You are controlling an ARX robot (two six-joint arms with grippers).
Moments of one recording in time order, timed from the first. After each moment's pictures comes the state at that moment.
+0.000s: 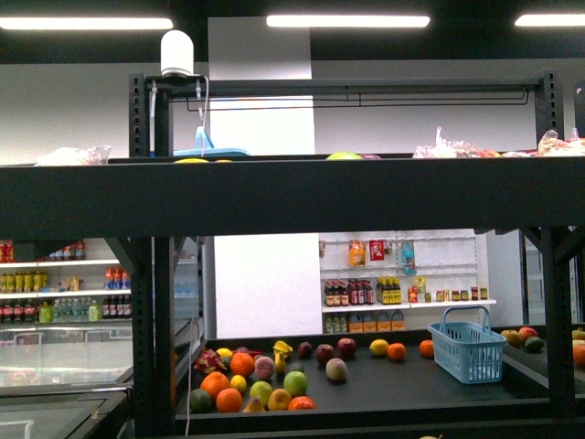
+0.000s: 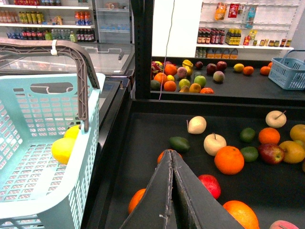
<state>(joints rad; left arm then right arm) 0.00 0.15 0.19 -0.05 0.00 -0.01 0.00 0.00 0.02 0.00 0.00 0.00</state>
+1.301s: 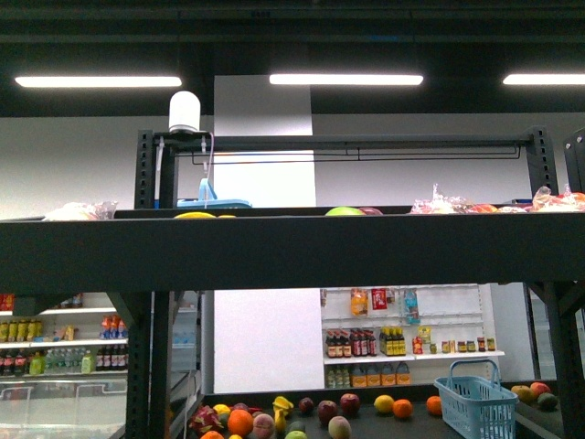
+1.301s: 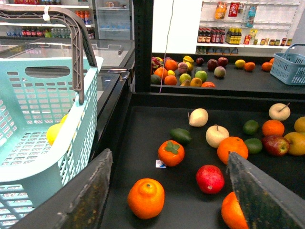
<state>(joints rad) 0.00 0.01 0.01 -0.01 0.00 -0.01 0.00 0.00 0.02 0.00 0.00 0.00</state>
